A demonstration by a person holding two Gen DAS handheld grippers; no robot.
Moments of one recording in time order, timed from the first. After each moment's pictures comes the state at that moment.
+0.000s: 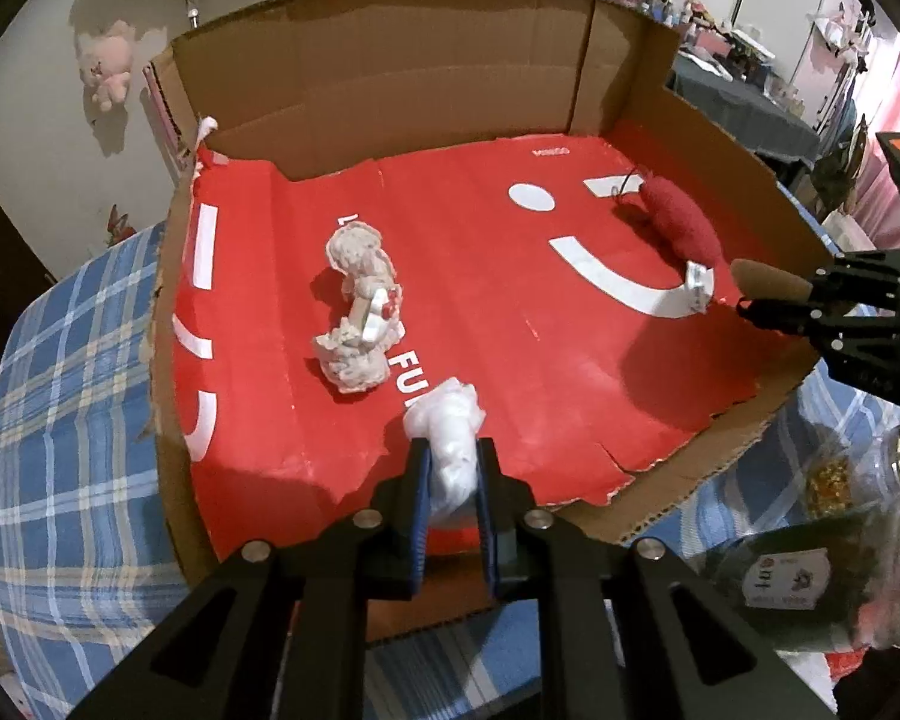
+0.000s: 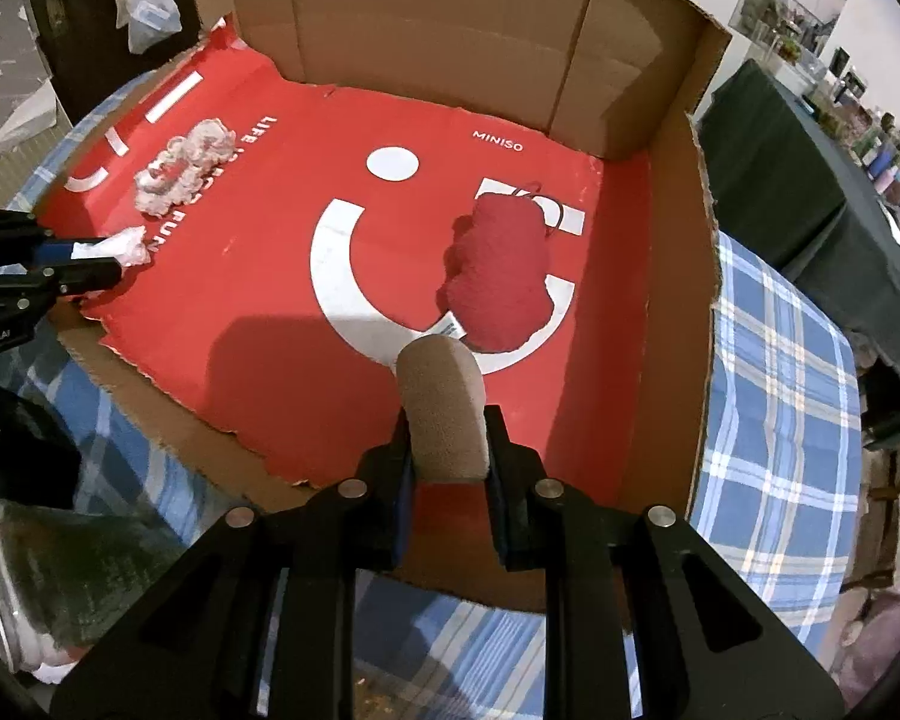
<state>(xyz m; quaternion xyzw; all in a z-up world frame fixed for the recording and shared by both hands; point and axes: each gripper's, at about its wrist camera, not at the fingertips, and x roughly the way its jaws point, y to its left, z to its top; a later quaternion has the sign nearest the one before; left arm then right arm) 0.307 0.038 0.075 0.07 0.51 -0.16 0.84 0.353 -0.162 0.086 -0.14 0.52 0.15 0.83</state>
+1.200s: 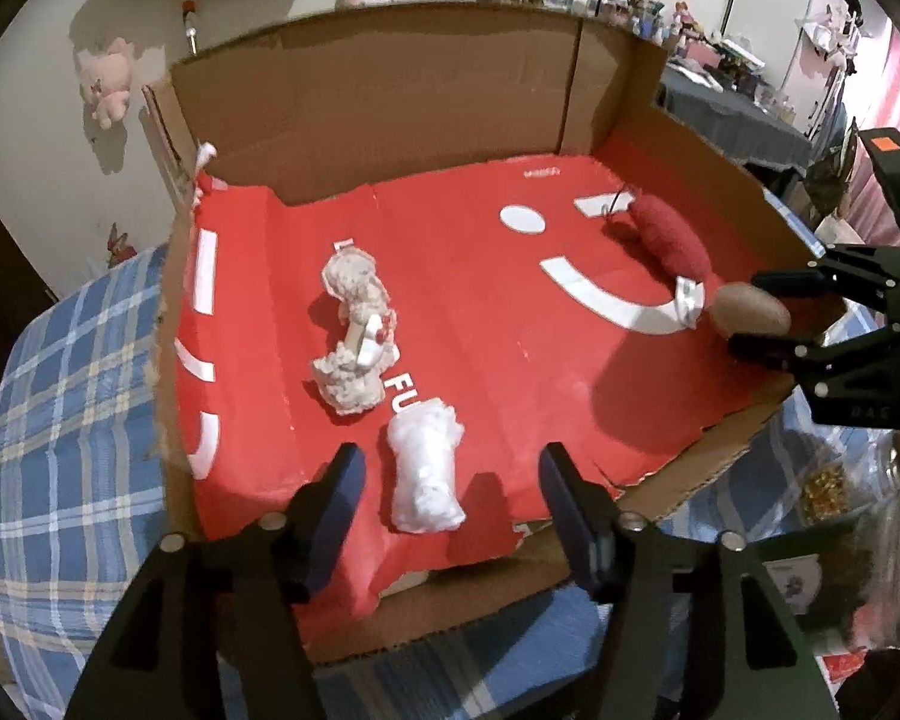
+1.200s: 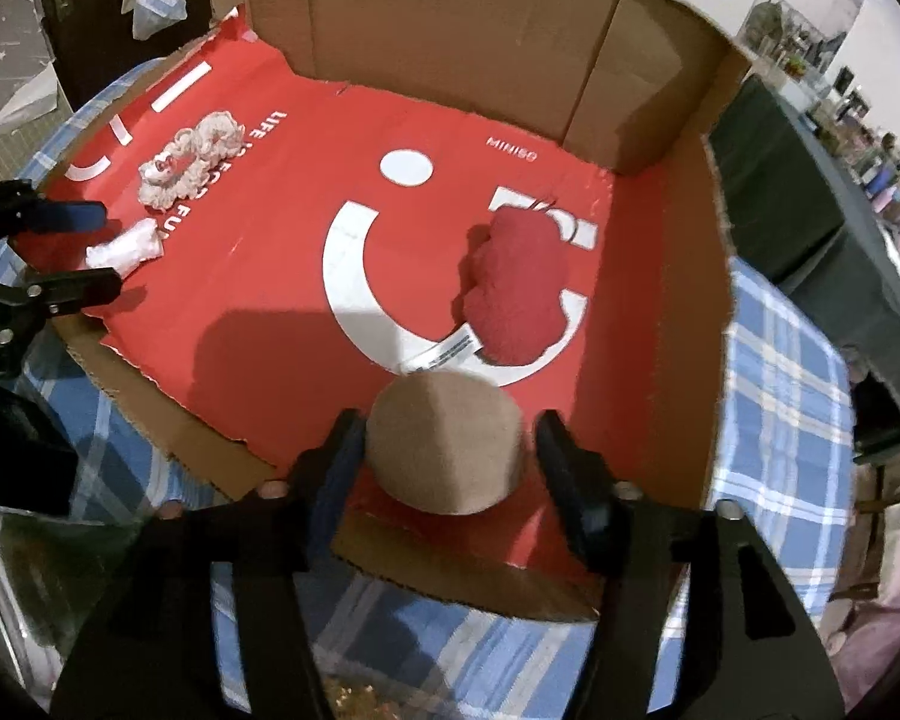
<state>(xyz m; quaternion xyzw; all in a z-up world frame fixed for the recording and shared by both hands) 0.300 0.037 0.087 0.07 0.48 -0.16 0.86 0.352 -0.150 0.091 -0.16 0.51 0.14 0.83</state>
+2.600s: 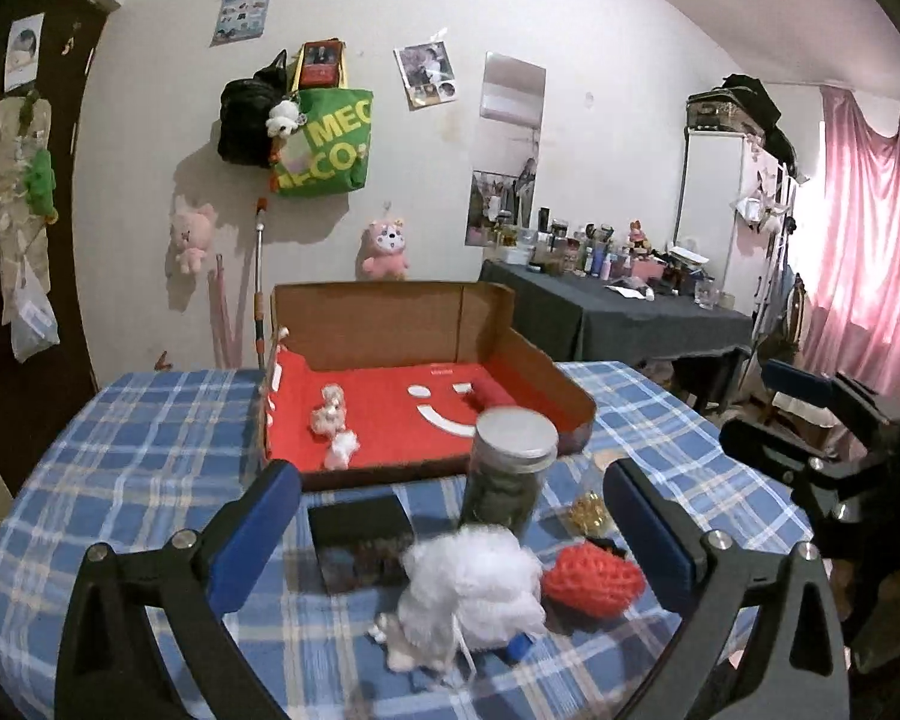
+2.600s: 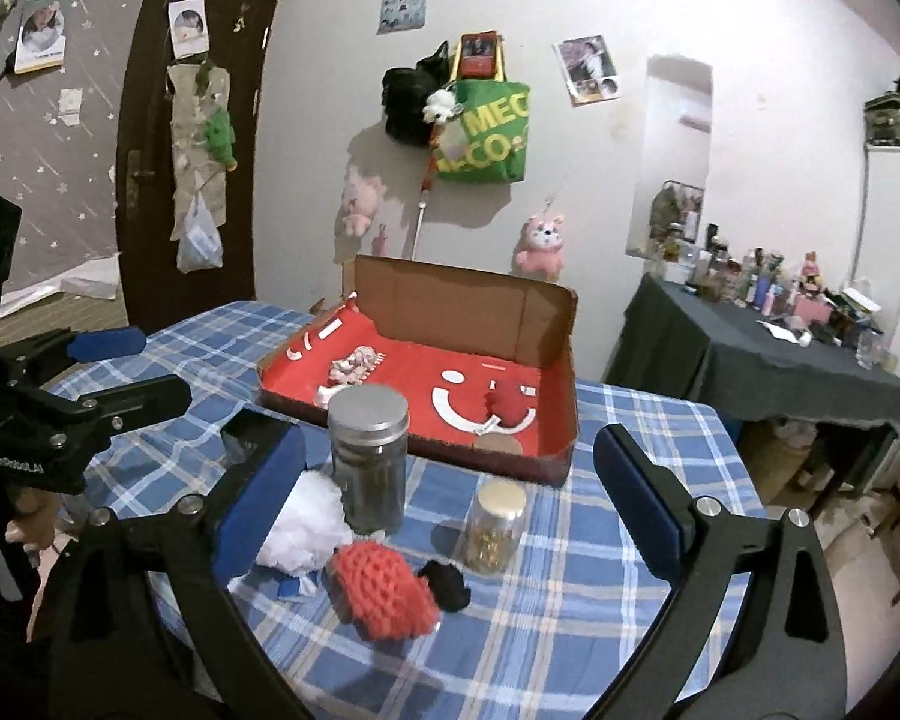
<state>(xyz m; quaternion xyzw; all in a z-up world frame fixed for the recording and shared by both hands) 0.032 0.030 0.181 -0.02 0.21 -0.16 0.97 0.050 -0.161 0.206 -0.07 0.19 0.12 0.97</state>
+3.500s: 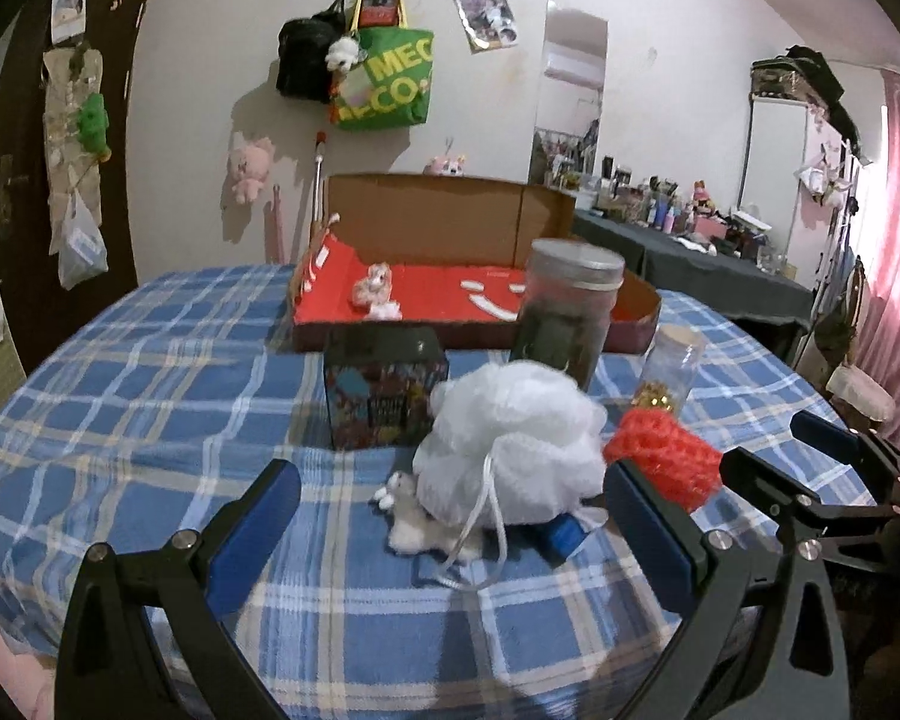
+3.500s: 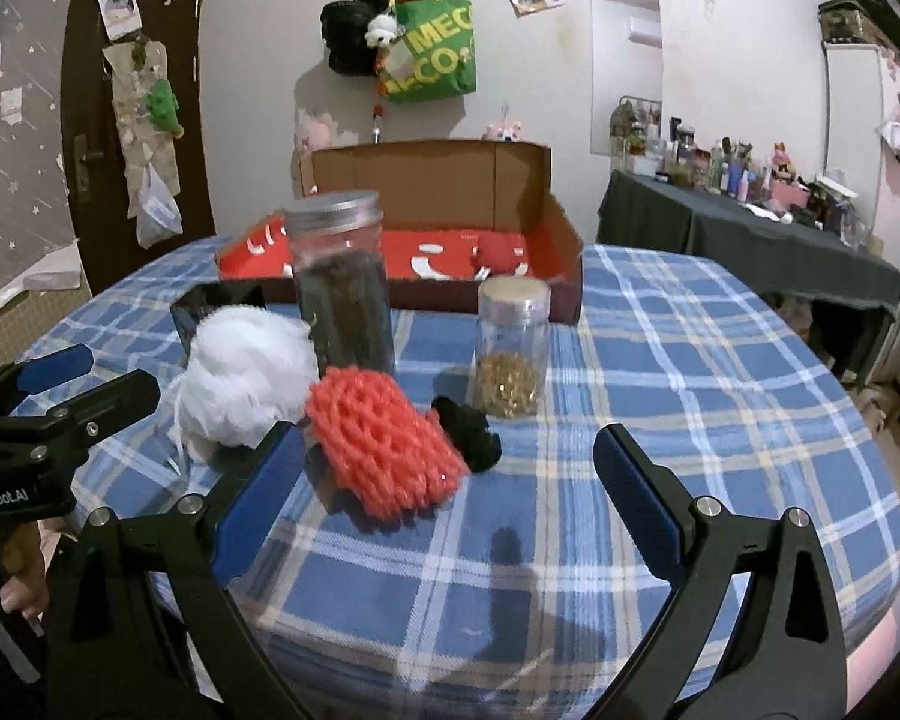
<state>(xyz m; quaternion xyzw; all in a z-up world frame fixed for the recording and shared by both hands) 0.022 0.021 0.084 -0.03 0.27 -0.07 0.96 0.051 -0.161 0.095 -0.01 0.27 0.07 0.96</state>
